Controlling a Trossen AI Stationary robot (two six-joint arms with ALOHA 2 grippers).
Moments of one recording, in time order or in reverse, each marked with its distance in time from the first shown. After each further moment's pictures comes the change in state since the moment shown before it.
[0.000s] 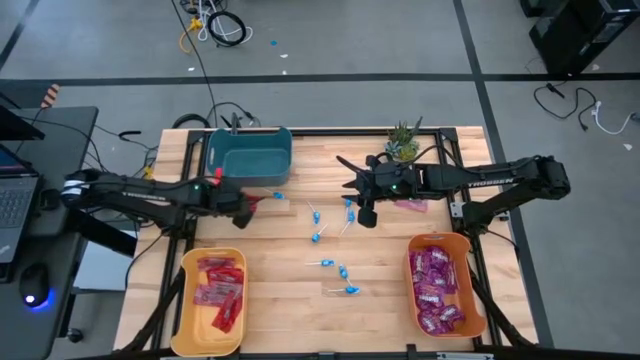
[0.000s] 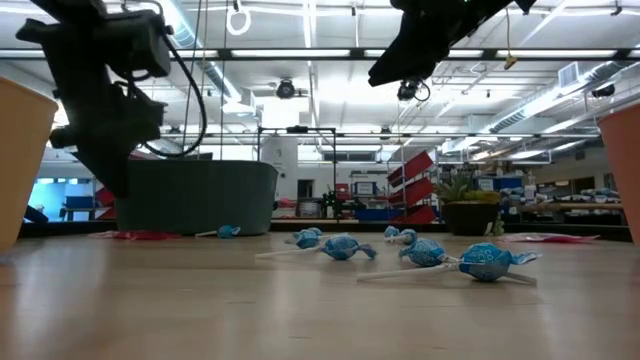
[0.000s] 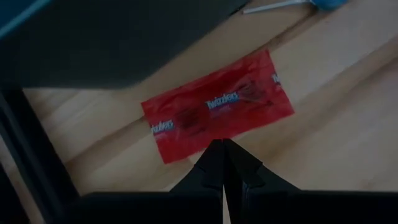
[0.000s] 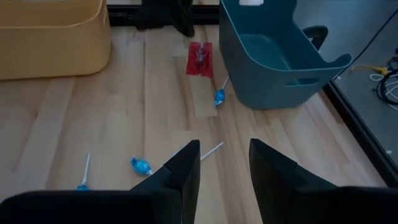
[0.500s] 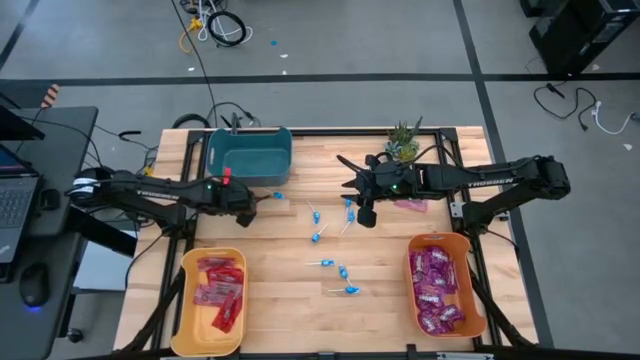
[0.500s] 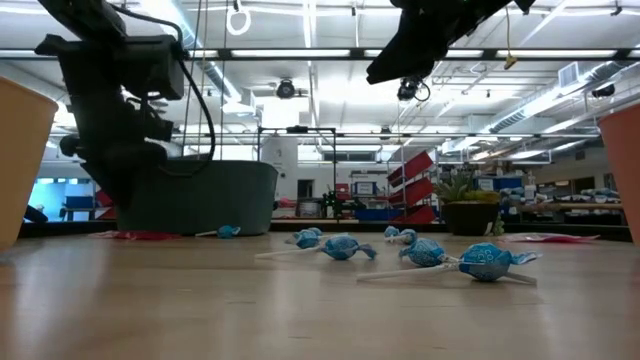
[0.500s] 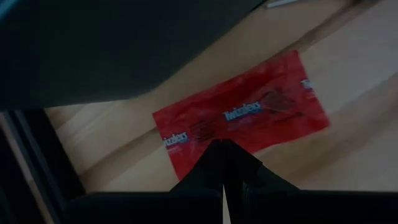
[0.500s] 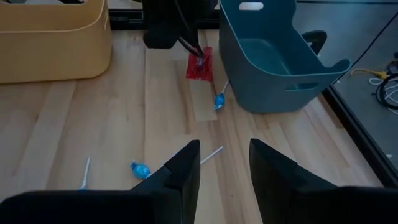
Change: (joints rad) left arm 0.044 0.134 0.000 0.046 -0.042 0.053; right arm 0.000 0.000 0.000 0.016 0.000 -0.006
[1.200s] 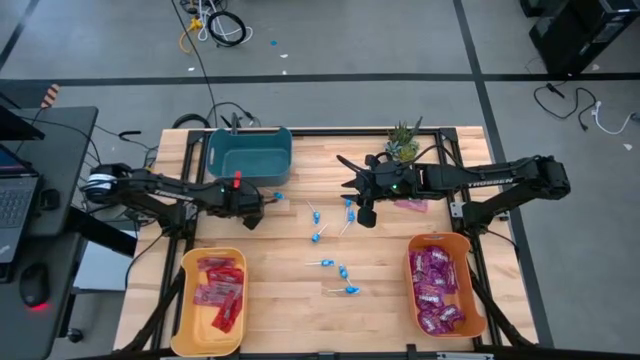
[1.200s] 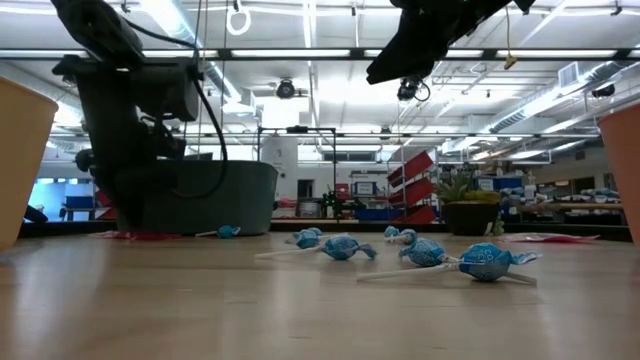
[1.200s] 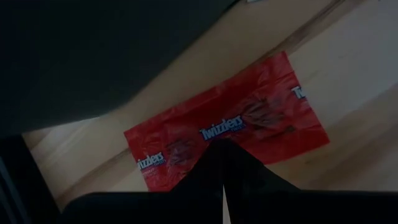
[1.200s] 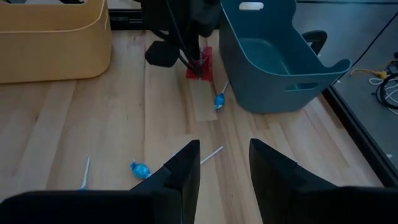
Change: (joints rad) left arm -0.001 0.161 0.000 0.128 -0.009 0.043; right arm 0.000 0.000 0.000 0.000 0.000 0.000
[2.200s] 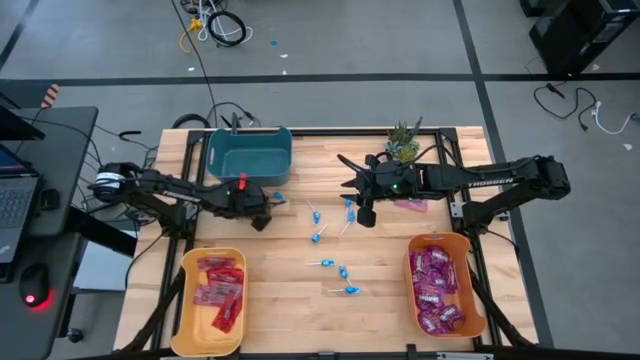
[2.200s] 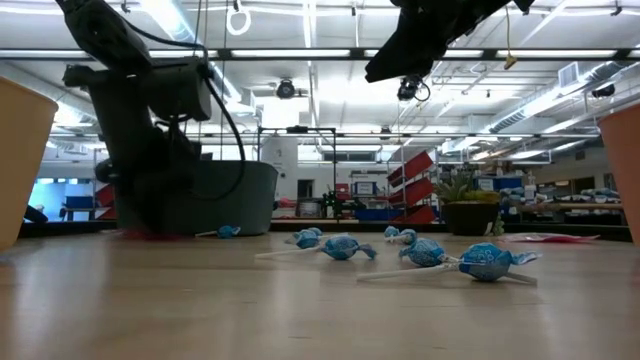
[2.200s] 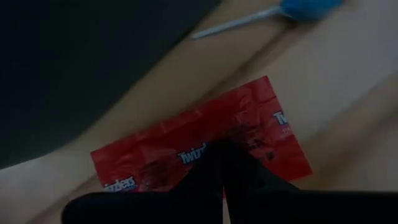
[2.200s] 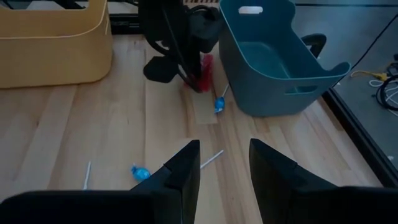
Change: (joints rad) left arm -0.020 0.083 0.004 0.168 0.038 0.032; right arm 0.000 0.000 0.000 0.013 0.000 0.004
